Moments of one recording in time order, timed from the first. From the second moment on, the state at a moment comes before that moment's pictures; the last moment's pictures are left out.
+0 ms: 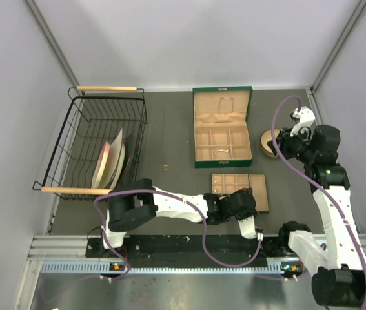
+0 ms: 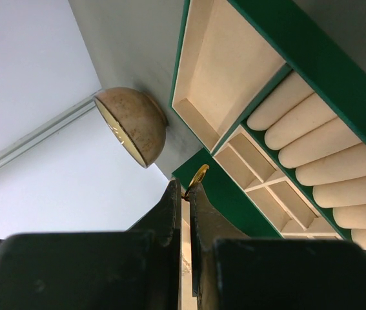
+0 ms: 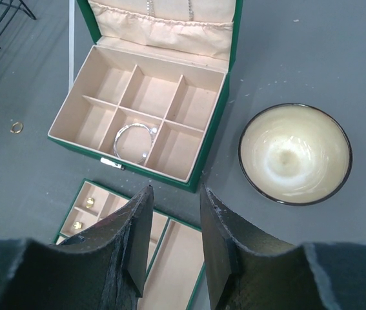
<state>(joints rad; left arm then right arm) -1.39 1.94 1.22 0.06 -0.29 1.57 -0.06 0.85 0.87 -0.44 -0.45 -0.04</state>
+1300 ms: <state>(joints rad) -1.37 1.78 1.31 -0.63 -0.16 1.47 -0.06 0.91 0.87 -0.46 -0.46 -0.05</state>
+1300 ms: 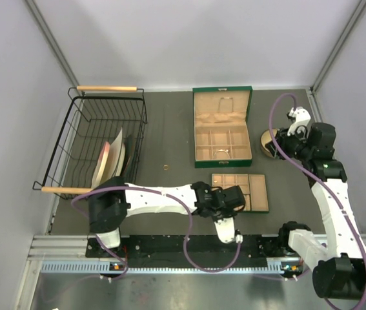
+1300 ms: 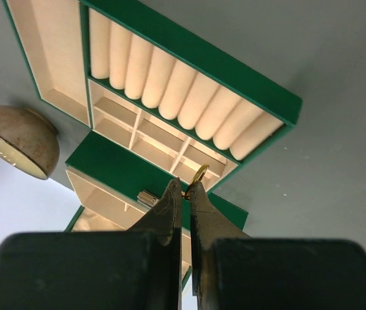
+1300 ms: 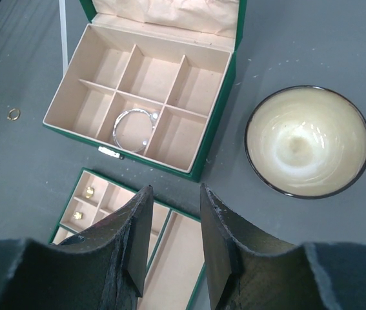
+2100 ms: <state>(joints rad) -1.34 1.65 1.06 -0.25 -0.09 1.71 -0.06 0.93 0.94 -0.60 -0.50 -0.13</state>
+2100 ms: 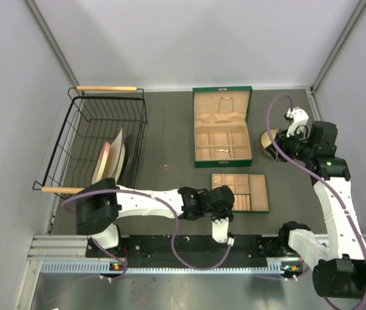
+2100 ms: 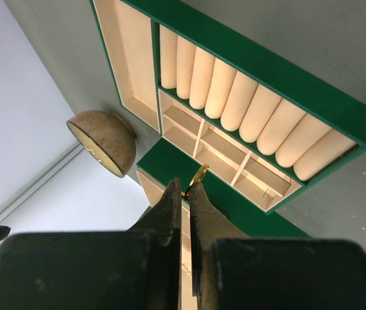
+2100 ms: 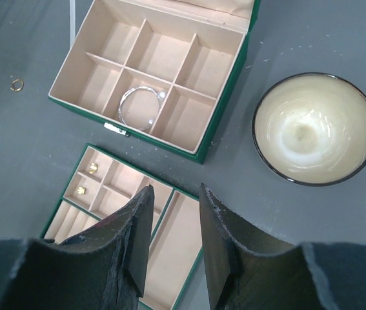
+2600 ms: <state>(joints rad) -1.33 1.69 0.93 -0.03 -0.13 1.69 -0.06 0.93 0.94 -0.61 -0.50 -0.14</state>
